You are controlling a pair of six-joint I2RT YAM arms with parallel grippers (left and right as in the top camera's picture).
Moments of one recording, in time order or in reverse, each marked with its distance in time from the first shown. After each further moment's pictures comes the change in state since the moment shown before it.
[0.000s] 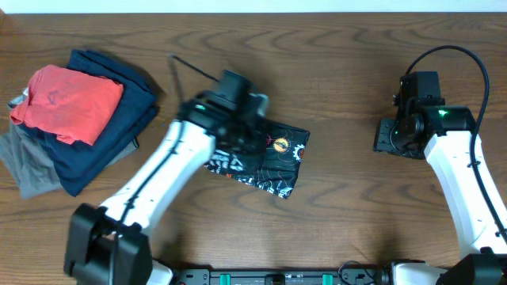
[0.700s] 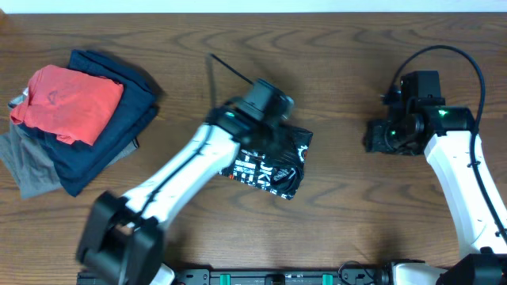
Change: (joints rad) left arm -0.081 0.039 0.006 0.154 -0.142 0.007; right arm 0.003 0.000 0.000 0.032 -0.241 -0.175
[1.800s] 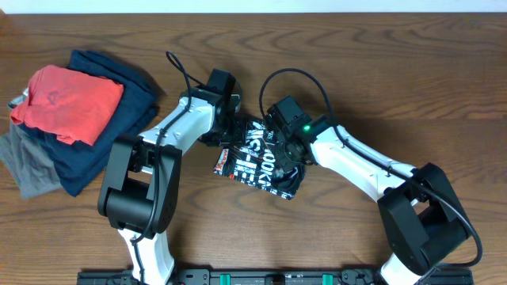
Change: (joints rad) left arm 0.258 0.315 0.013 -0.019 -0.022 -0.021; right arm 0.592 0.373 0.000 0.339 0.201 0.006
